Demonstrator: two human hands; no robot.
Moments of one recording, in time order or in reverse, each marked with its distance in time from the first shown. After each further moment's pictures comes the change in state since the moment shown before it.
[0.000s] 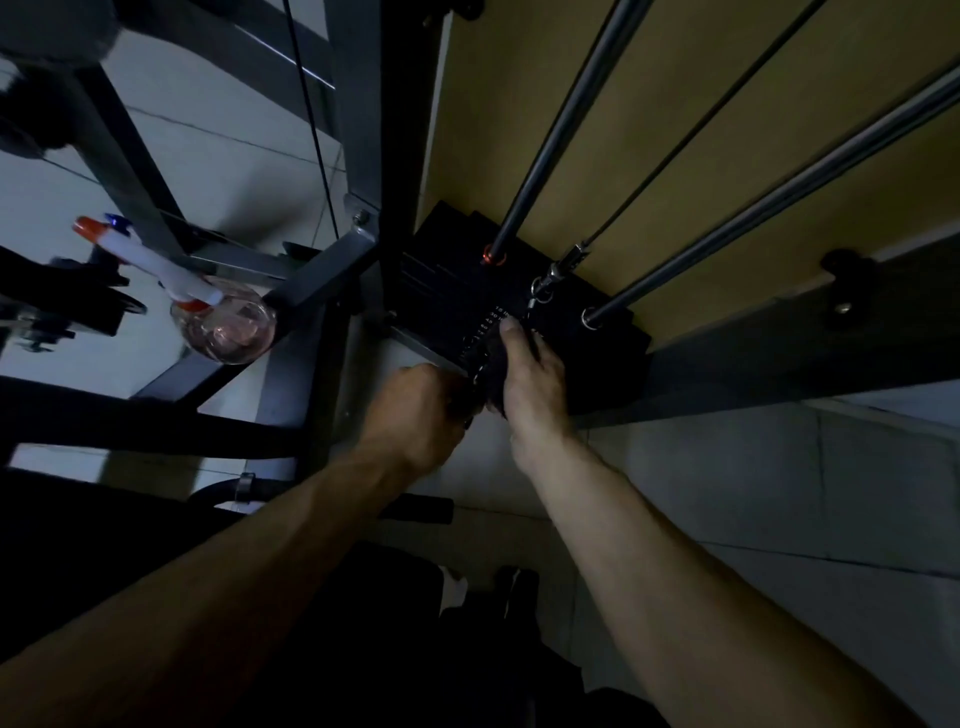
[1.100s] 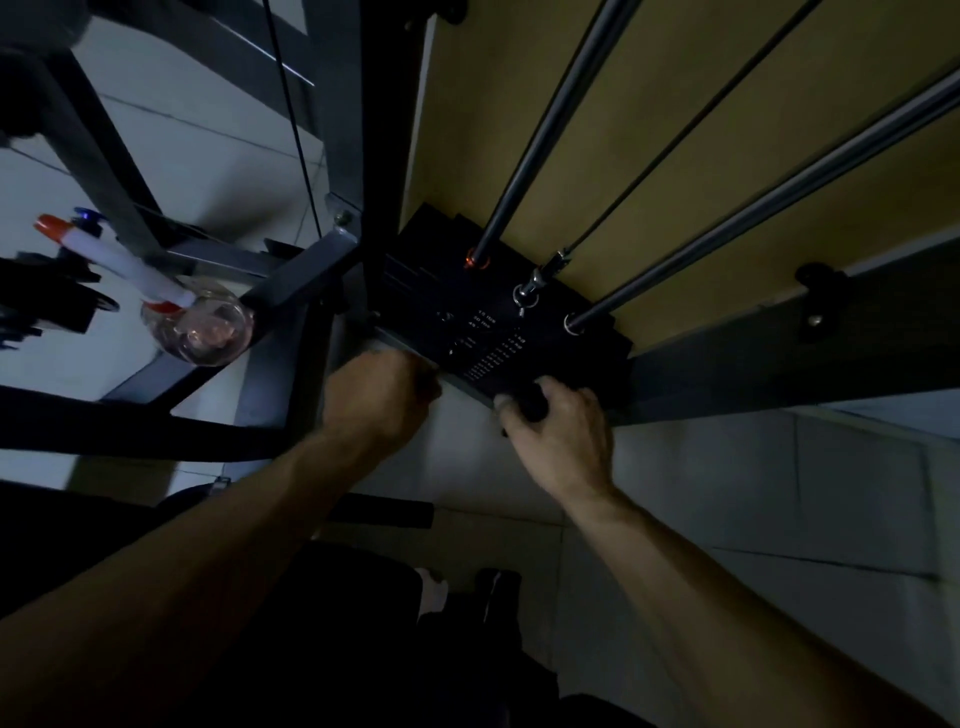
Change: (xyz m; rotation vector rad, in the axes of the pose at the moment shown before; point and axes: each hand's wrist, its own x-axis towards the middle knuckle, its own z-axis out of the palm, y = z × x) left_hand 0.025 -0.012 -0.004 0.134 0.043 -0.151; right_hand -0.010 0.018 -0.071 -0.979 0.132 -0.434
